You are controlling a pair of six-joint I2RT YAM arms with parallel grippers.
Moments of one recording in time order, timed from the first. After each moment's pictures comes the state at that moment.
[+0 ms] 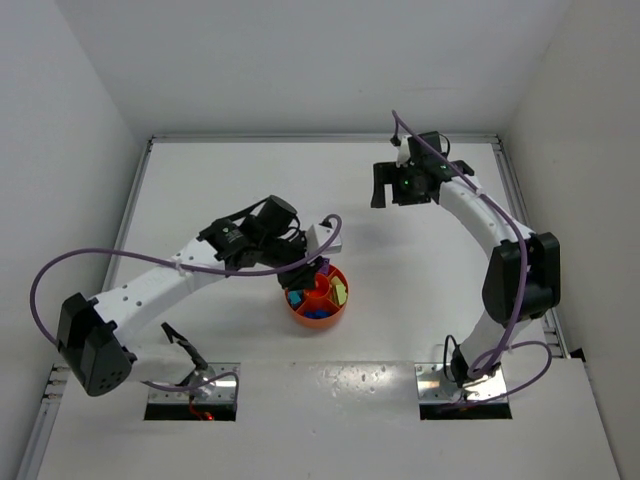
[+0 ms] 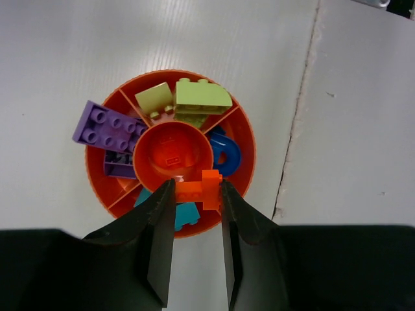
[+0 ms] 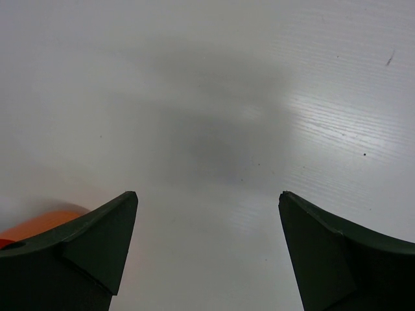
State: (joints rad) left arm -0.74 1.28 1.11 -0.71 0.49 0.36; right arm 0.24 1.71 1.37 -0.56 -0.16 0.13
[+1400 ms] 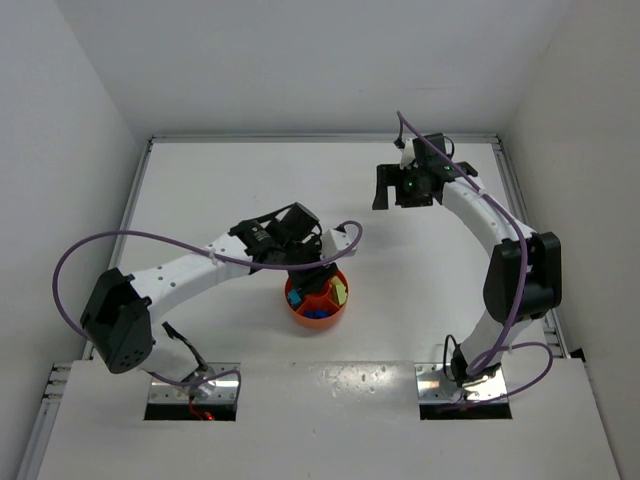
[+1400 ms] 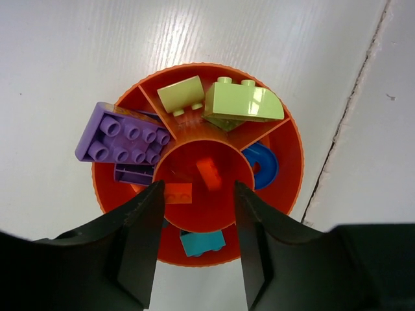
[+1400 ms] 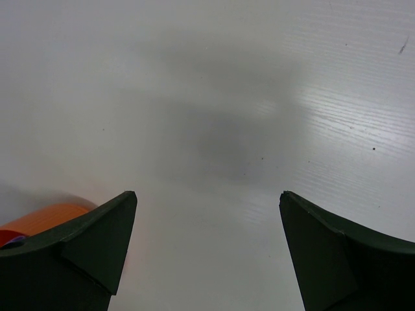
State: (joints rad) left arm -0.81 1.44 1.12 -0.64 0.33 0.32; right arm 0.21 1.71 1.35 -0.56 -0.22 0.13
